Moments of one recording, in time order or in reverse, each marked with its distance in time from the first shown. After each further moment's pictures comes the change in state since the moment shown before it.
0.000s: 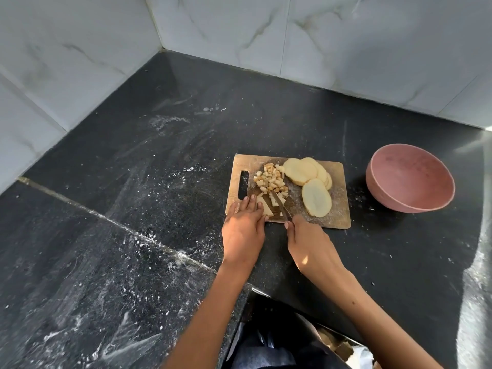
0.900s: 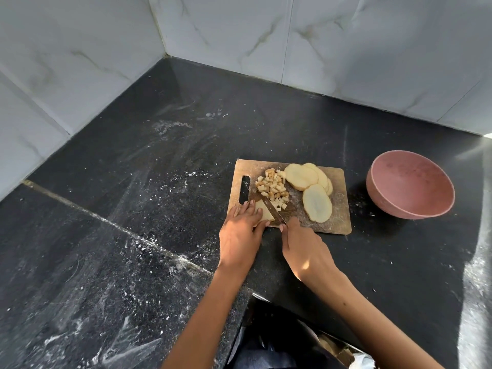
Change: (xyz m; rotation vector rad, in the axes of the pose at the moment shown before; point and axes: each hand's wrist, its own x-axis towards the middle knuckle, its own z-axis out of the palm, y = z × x) left_hand 0.000 -0.007 -0.003 -0.075 0.034 0.007; right_hand 0.001 -0.011 0.000 -0.063 -0.003 -0.050
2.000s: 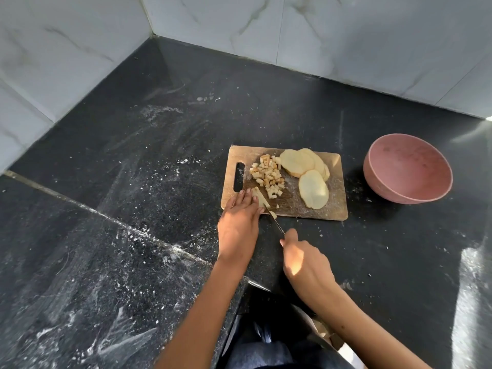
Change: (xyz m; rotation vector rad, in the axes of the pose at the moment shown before) left_hand -0.003 -0.002 0.017 0.114 0.123 0.057; right_hand -0.021 0.016 0.027 -0.079 -0.123 0.044
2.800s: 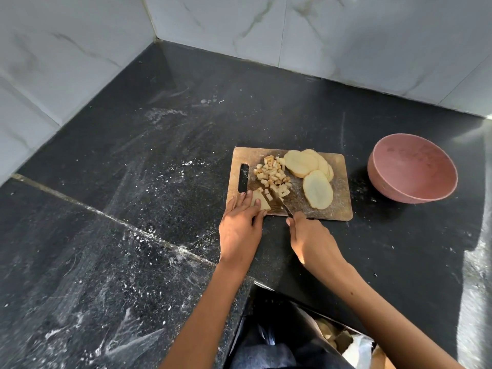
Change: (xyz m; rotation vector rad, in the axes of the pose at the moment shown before) left_hand -0.004 -0.006 -0.004 -0.106 -0.021 -0.050; right_hand 0.028 0.002 -0.018 0.055 0.086 0.044
